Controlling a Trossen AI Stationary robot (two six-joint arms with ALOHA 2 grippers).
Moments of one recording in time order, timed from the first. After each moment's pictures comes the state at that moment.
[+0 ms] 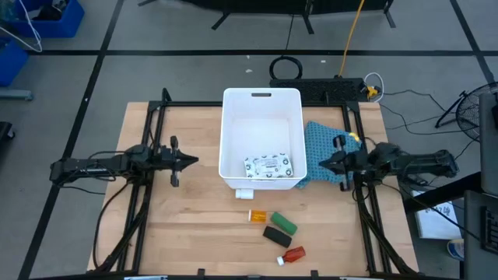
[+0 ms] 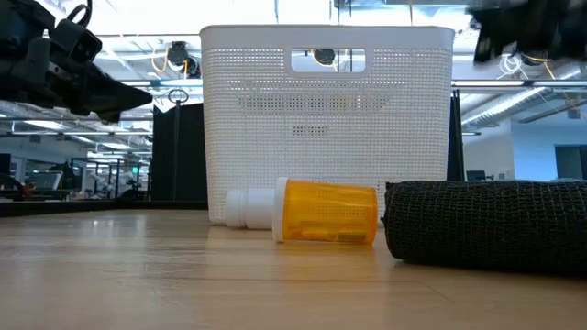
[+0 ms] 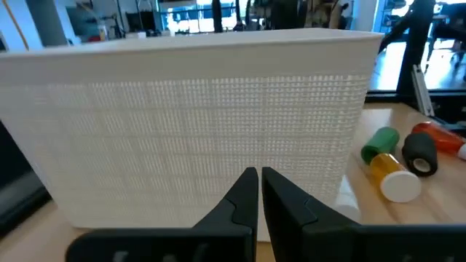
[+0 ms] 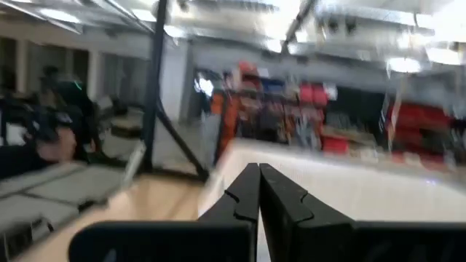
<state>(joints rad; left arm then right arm) 0.10 0.15 0.01 0.09 0.00 0.06 0.05 0.19 0.15 0.27 -0.08 -0.13</state>
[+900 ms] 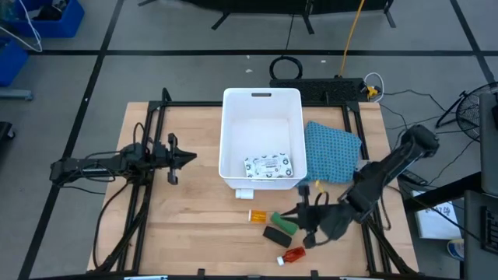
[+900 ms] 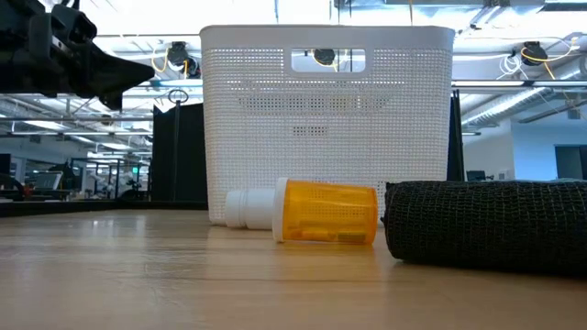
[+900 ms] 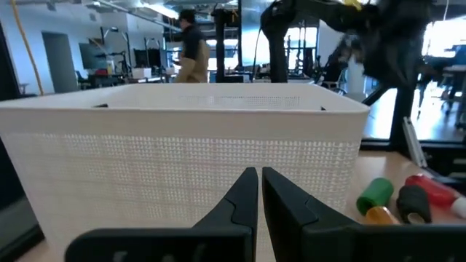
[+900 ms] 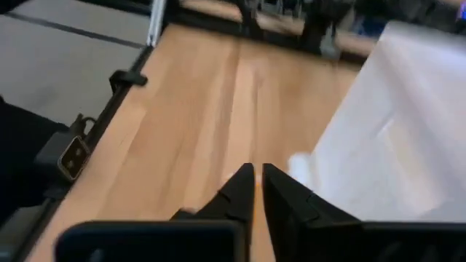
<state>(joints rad) 0.10 0.15 0.01 0.24 0.00 -0.01 0.70 1.39 1.02 -0.25 0.60 0.22</state>
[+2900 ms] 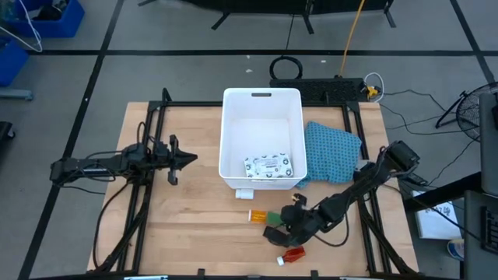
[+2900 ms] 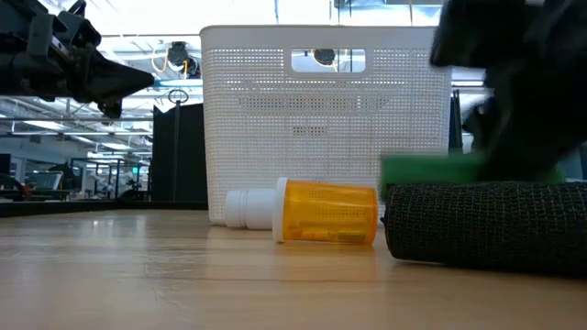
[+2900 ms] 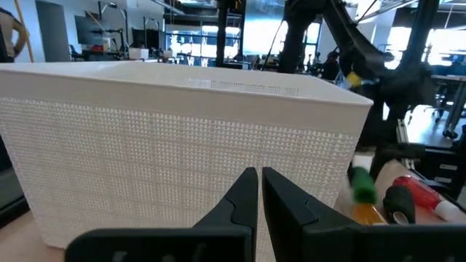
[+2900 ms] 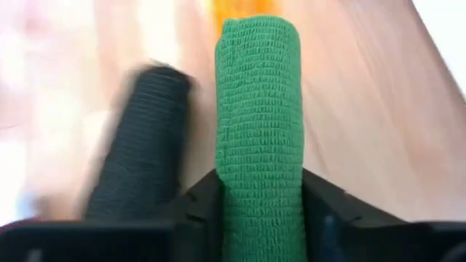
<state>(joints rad) 0.10 0.15 0.01 0.19 0.00 -0.08 0.63 1.72 0.92 -0.27 0.36 0.80</state>
